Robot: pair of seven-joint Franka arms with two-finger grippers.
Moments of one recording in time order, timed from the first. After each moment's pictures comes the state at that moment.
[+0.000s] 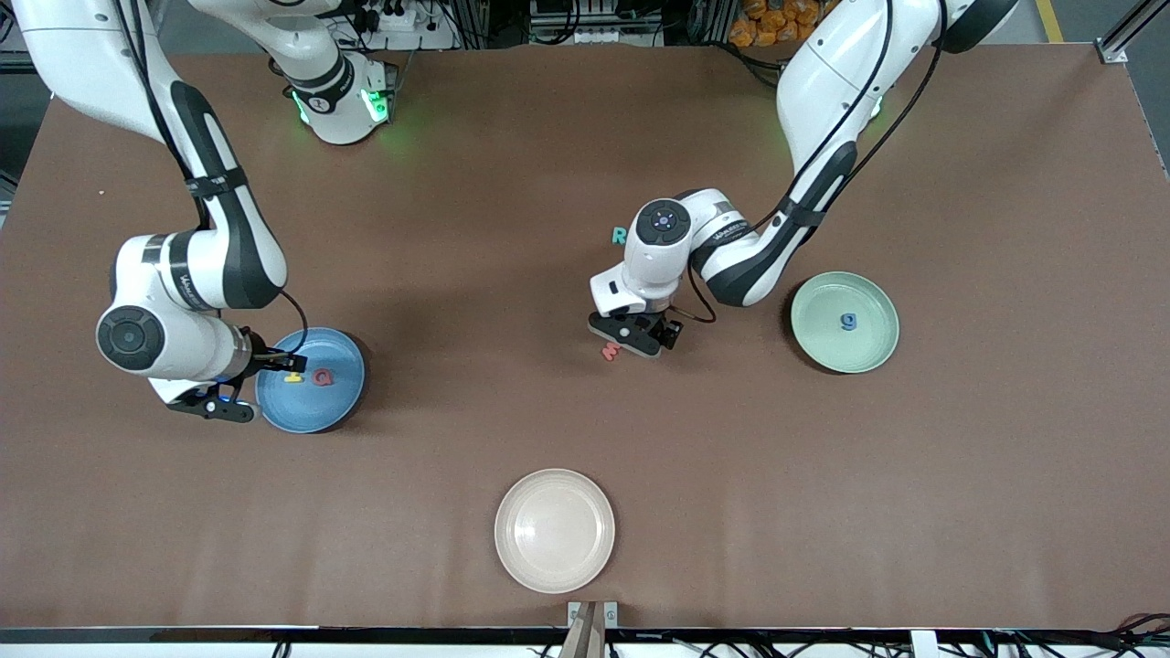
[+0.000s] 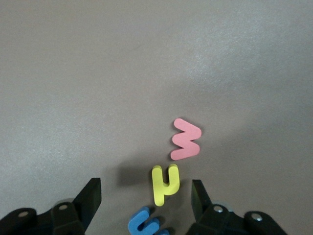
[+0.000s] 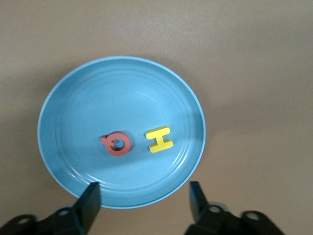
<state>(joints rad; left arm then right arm) -0.39 0.70 -0.37 -1.81 0.47 2.55 -0.54 0.03 0.43 0.00 -1.83 -0.09 2.06 0.27</state>
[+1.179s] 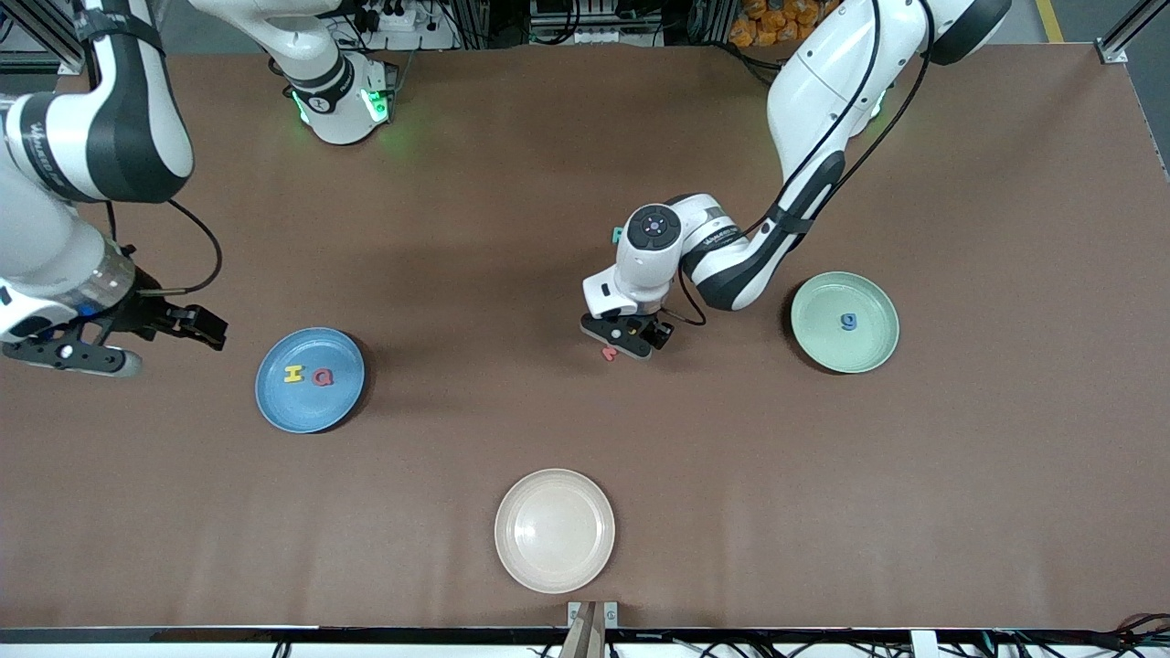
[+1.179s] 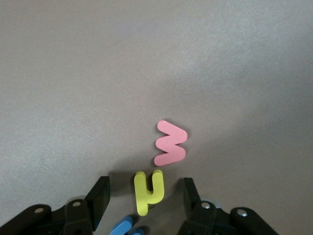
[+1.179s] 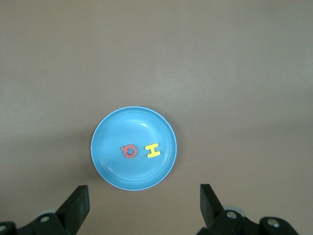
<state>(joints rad) -0.41 0.74 -0.37 -1.78 0.47 2.55 -0.54 0.01 0.11 0.00 -1.79 -0.09 1.97 0.19</state>
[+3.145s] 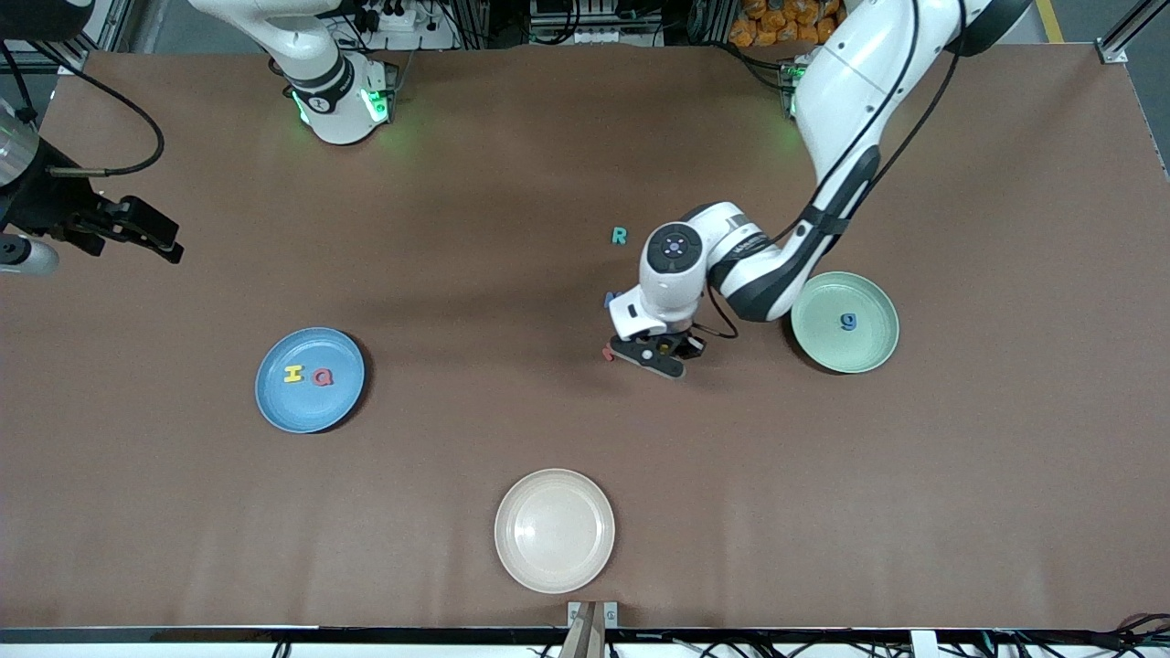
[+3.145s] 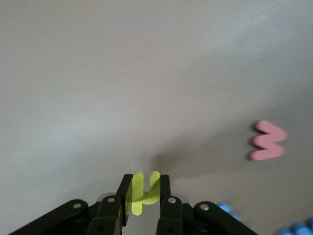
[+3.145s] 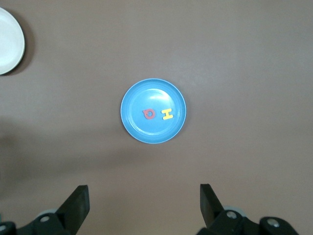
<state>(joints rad) -0.30 0.66 -0.37 -1.74 0.47 2.34 -0.43 0.03 -0.02 0.02 -1.59 -0.01 1.58 0.16</state>
